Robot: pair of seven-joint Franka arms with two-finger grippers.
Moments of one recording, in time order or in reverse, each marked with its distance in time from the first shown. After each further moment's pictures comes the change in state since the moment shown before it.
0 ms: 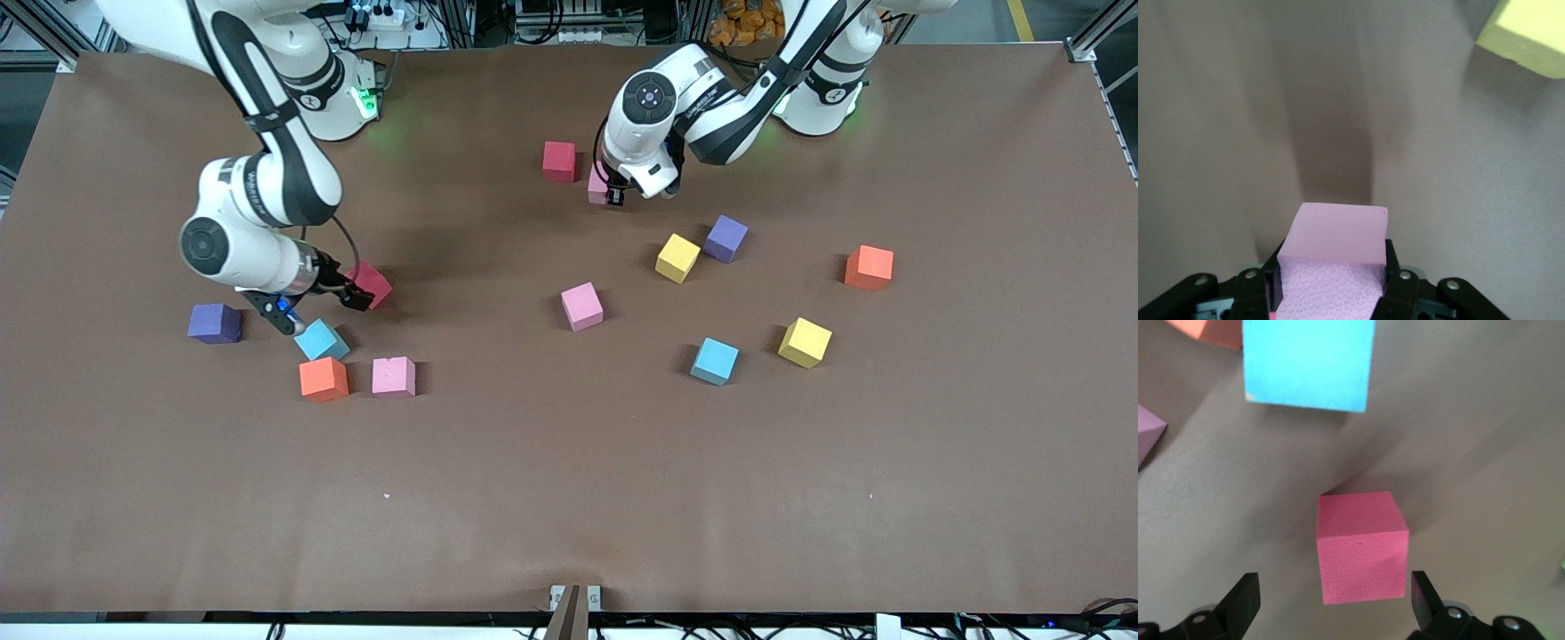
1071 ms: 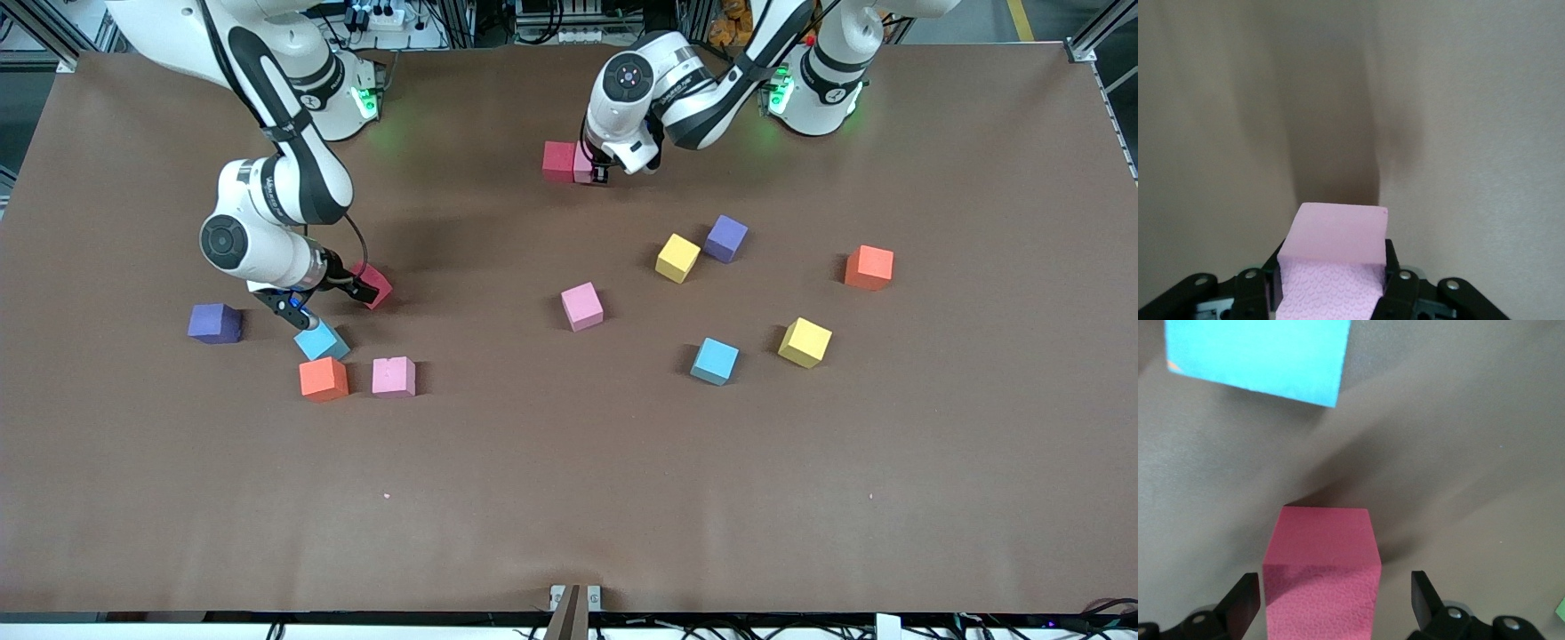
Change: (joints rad) left arm -0.122 0.052 -0.003 -0.031 -0.005 0.105 -0.136; right arm -0.005 0.017 -0.010 -0.087 -0.003 0.094 -0.138
